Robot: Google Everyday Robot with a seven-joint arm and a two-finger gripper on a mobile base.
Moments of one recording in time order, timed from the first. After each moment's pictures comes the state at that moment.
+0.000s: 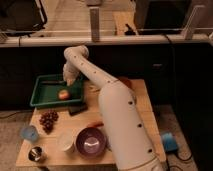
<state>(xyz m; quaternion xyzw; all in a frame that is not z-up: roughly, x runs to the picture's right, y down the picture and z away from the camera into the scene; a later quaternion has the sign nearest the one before) -0.255 -0.063 0.930 -0.18 -0.29 -0.26 0.91</state>
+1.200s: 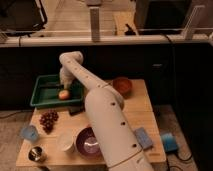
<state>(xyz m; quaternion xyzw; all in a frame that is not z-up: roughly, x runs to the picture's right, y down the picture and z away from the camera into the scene) -0.281 -0.046 0.972 -0.18 -0.28 -0.26 0.90</state>
